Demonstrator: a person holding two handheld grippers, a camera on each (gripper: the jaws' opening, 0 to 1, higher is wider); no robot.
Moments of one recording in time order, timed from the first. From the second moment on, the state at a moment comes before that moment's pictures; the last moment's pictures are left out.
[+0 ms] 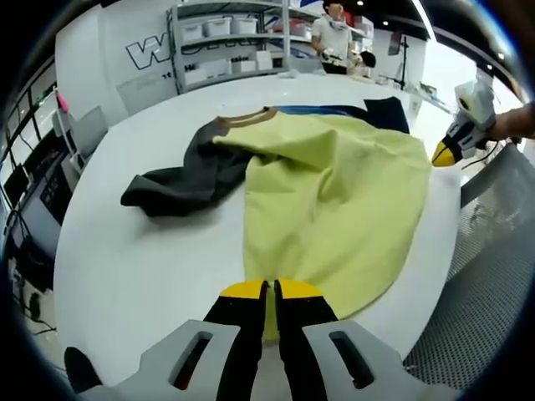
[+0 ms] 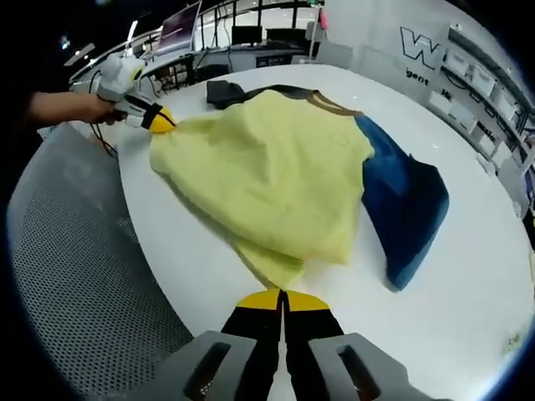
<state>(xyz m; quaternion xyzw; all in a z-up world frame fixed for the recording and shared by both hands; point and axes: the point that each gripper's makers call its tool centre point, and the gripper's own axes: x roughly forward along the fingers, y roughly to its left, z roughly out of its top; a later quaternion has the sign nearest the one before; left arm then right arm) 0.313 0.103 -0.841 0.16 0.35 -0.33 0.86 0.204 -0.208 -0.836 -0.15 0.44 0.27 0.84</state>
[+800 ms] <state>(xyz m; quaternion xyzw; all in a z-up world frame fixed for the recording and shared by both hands) 0.308 0.105 -0.831 0.19 0.36 -0.35 0.85 0.161 -0.231 -0.836 -0.11 0.46 0.29 0.83</state>
